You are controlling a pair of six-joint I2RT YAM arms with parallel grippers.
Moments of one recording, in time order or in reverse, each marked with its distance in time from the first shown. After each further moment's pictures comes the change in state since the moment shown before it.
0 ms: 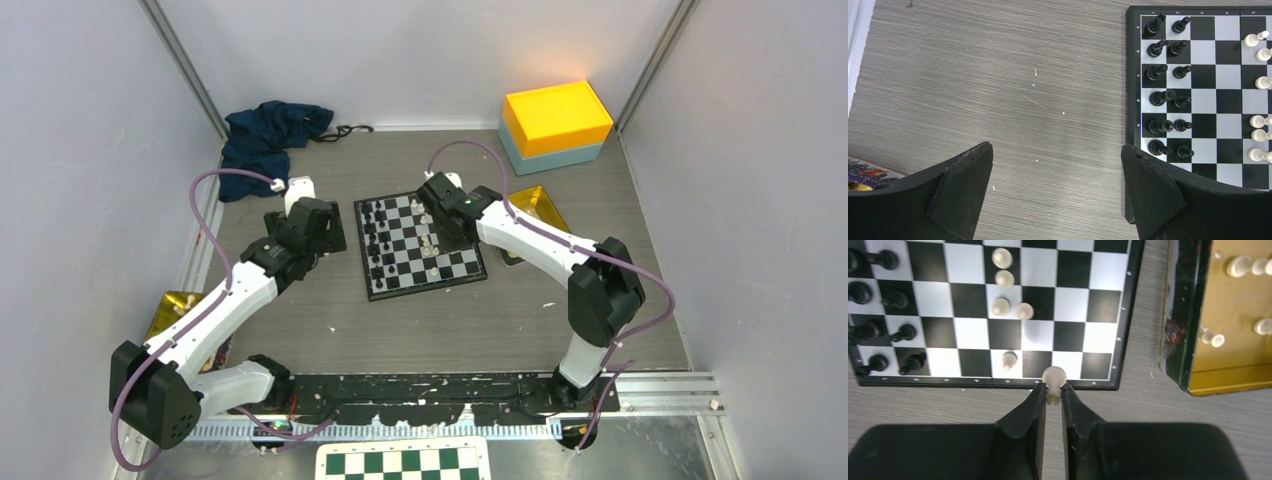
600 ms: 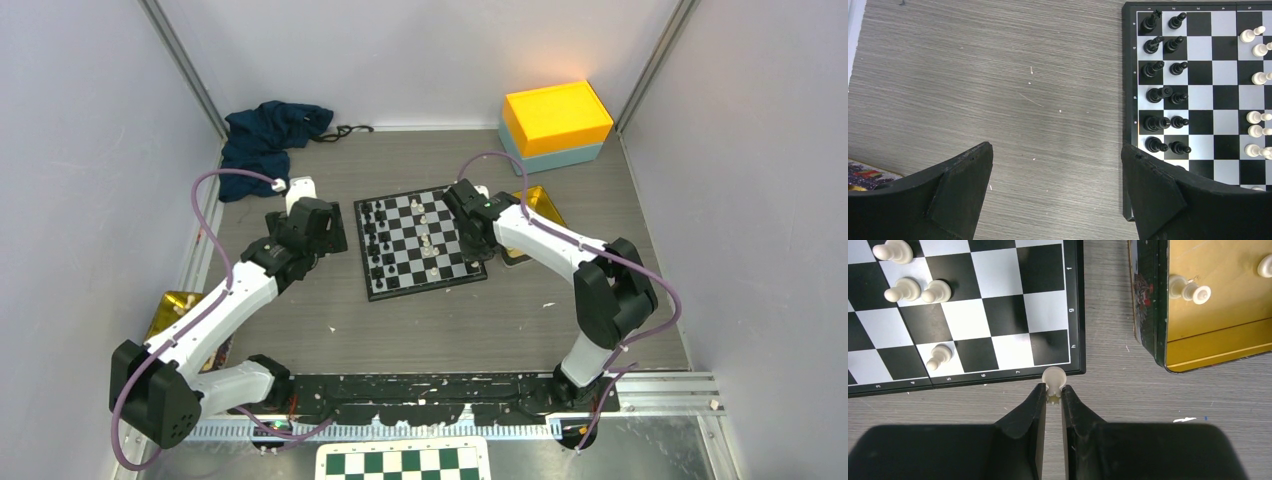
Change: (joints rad) left arm 0.000 0.003 0.000 0.000 0.019 0.000; right arm -0.106 -0.060 -0.173 -0.008 -0.026 0.047
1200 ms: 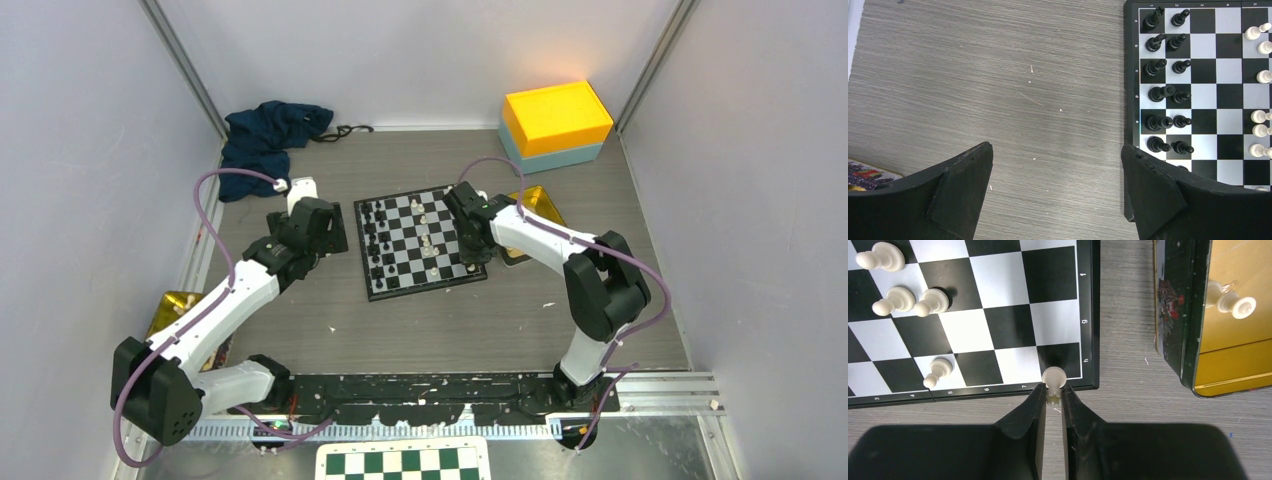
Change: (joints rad) left arm 0.000 0.014 0.000 0.001 0.000 0.000; right arm -0.032 0.047 -0.032 0.068 -0.069 0.008
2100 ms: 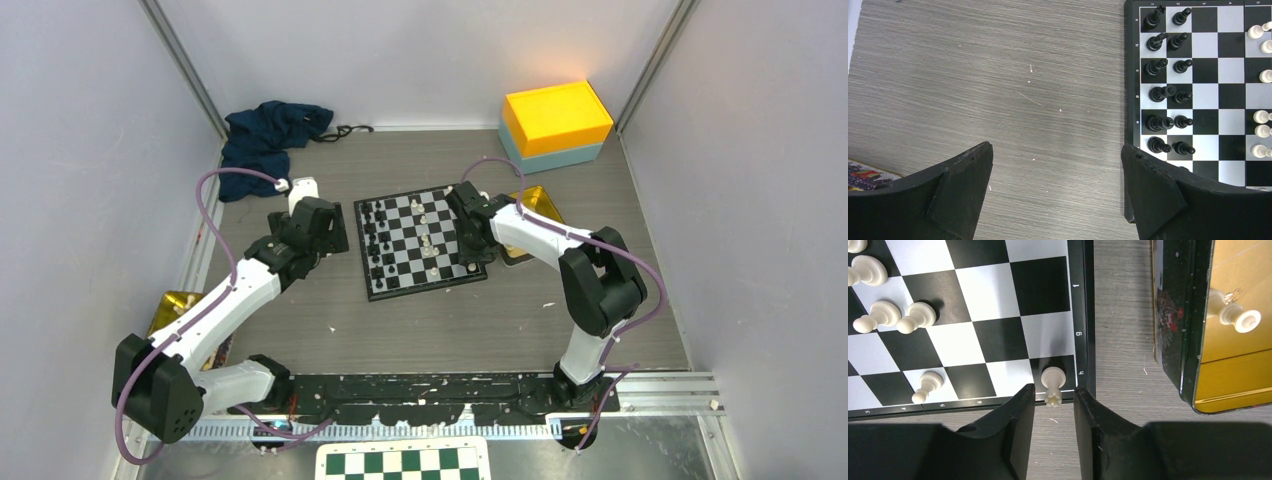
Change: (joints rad) left arm 0.000 0.013 0.000 0.006 0.000 0.000; right arm -0.027 0.033 -0.010 0.030 -0.017 -0.011
